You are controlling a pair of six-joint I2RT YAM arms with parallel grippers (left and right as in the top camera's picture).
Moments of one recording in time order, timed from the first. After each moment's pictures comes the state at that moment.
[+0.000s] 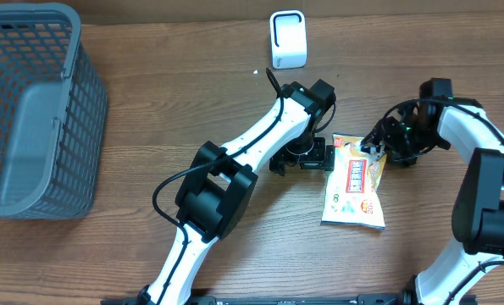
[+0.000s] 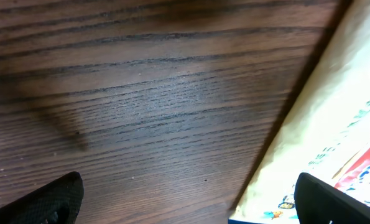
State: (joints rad) left arm -0.68 2.34 1.93 -1.25 0.28 -0.57; right arm -0.12 1.95 1.24 -0.81 -0.49 0.35
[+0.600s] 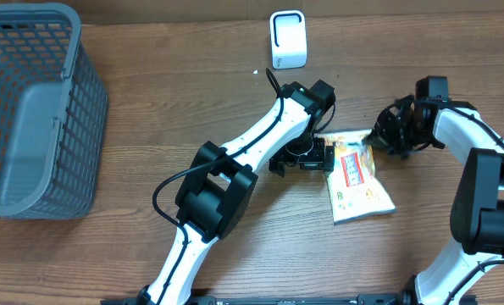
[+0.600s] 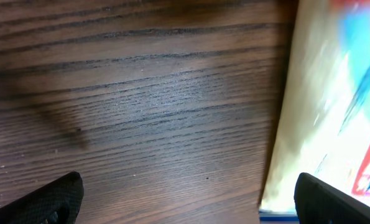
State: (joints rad) left arm -0.68 2.34 1.93 -1.26 0.28 -0.57; right arm -0.12 1.95 1.21 -0.61 -0.56 0.49
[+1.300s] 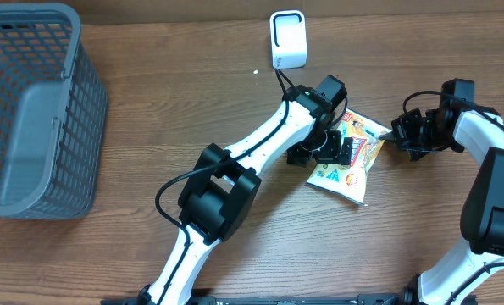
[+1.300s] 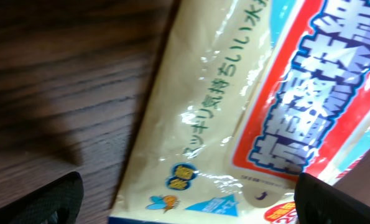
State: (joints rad) left arm -0.71 2.34 1.93 -1.05 0.37 -0.55; right arm -0.23 1.95 1.20 -0.65 -0.57 0.86
